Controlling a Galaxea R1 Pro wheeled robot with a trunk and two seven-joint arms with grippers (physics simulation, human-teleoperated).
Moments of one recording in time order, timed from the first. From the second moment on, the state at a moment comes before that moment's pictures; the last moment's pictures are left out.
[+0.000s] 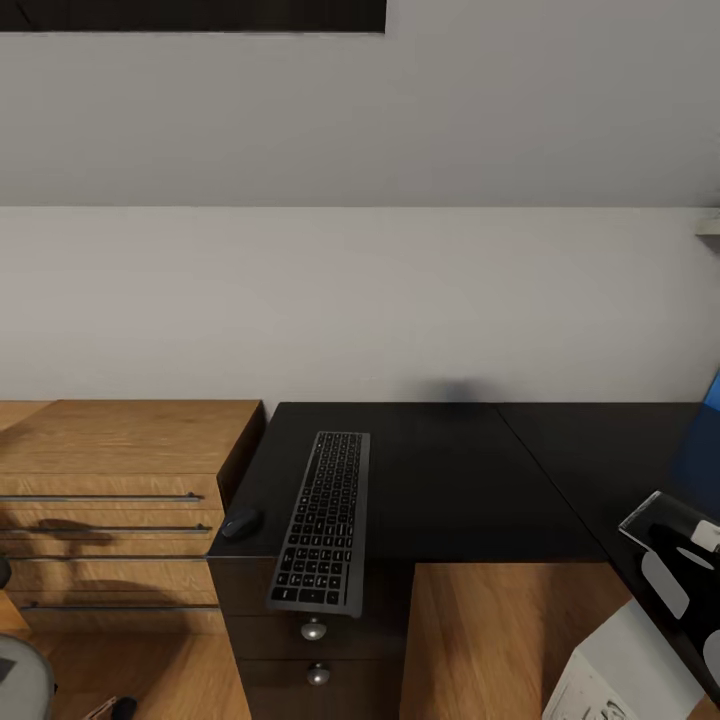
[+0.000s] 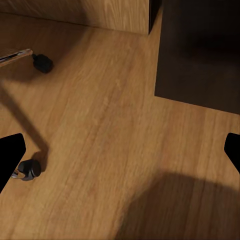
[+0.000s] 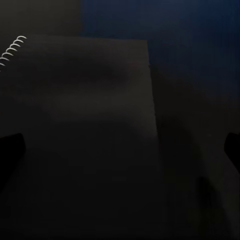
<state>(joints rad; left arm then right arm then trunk) 0.04 0.02 -0.30 -0.70 0.35 -0.19 0.45 -0.67 -0.43 -0.11 -0.49 -0.48 -0.01 -0.51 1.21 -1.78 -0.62</state>
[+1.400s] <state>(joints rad) 0.04 0.02 -0.30 -0.69 0.35 -0.18 0.45 -0.67 -0.39 -0.11 -0.54 -0.49 -0.01 -0.52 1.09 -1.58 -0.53</state>
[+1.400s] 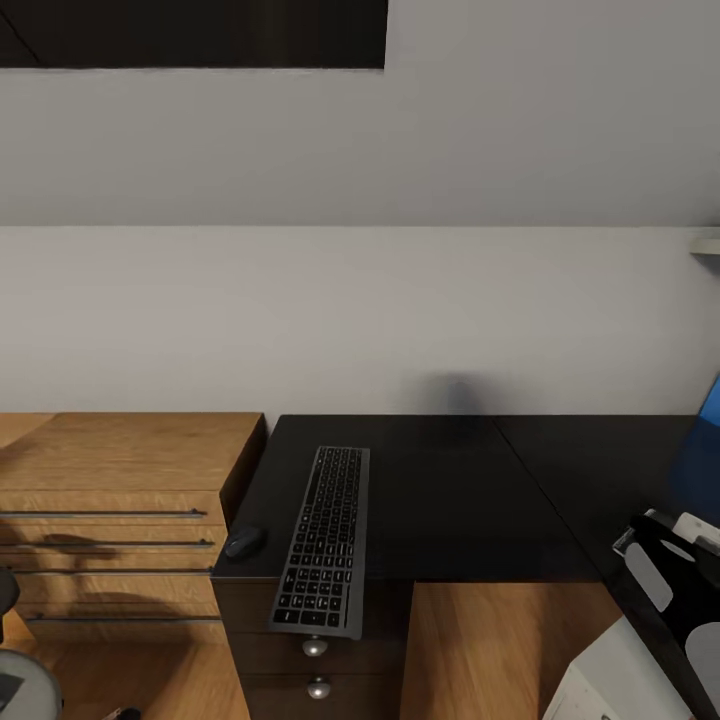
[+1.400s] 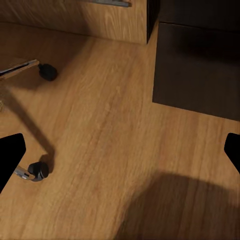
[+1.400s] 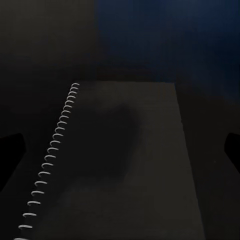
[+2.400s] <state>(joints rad) 0.04 0.02 -0.31 -0.64 0.35 -0.19 0.45 -0.67 -0.35 -0.11 -0.64 -0.49 -0.01 -0.52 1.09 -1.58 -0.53</state>
